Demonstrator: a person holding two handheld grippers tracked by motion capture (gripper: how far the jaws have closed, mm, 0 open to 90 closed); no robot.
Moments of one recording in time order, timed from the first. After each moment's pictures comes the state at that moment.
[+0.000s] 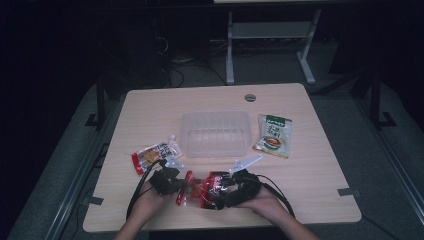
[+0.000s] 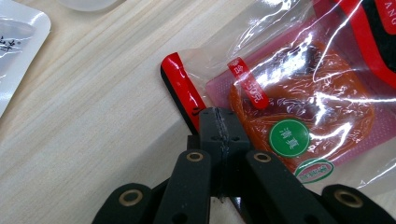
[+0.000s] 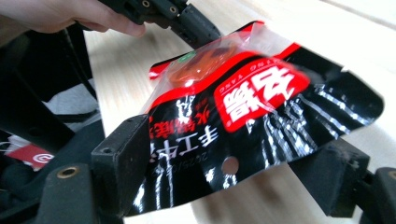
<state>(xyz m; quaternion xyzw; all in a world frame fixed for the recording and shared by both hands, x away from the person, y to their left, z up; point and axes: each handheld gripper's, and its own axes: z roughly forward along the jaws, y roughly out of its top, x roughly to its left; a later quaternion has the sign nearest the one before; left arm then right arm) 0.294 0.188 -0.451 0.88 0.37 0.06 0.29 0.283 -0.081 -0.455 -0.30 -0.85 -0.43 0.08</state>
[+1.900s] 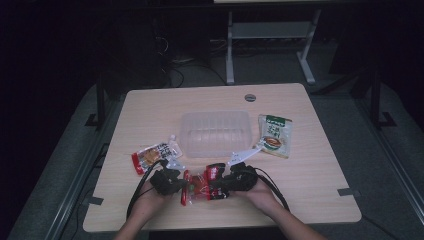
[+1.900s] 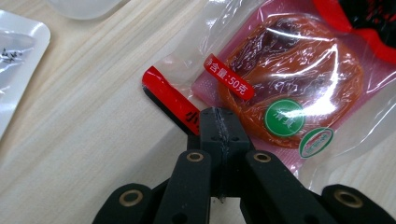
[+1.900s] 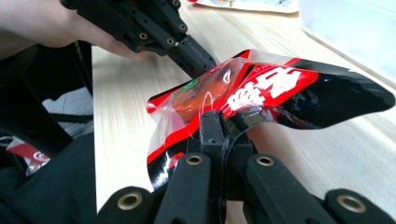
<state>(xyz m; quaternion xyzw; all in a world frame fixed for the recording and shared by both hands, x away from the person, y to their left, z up) 0.294 0.185 -0.451 0.89 0.34 0.07 0.28 0.307 -0.076 -0.453 -0.25 -0.85 -0.46 0.07</state>
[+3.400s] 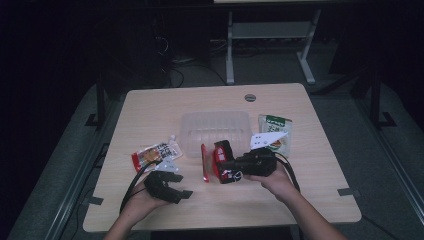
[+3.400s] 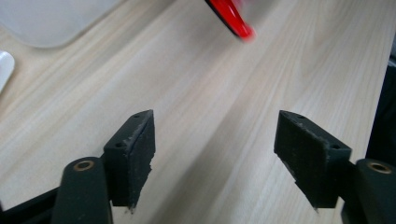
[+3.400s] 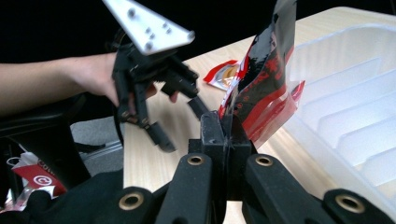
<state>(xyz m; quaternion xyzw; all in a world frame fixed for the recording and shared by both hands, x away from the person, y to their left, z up) 0.280 0.200 -0.438 0.89 0.30 0.02 0.35 0.315 -0.119 -0.386 -0.19 -0.81 -0.56 0.03</state>
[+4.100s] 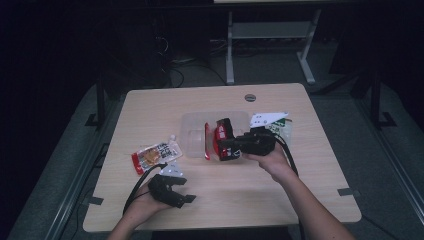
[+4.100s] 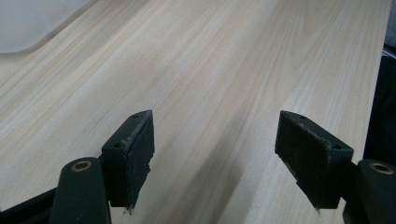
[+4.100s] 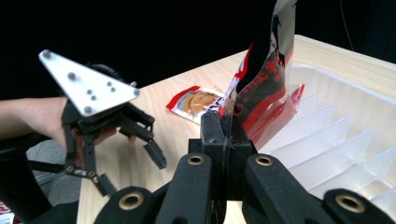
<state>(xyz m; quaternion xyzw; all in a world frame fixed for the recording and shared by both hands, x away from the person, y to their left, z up) 0.281 0.193 -0.444 0.90 0.26 0.02 0.34 0.356 -0.118 -0.365 -0.22 -0.79 -0.57 -0.01</state>
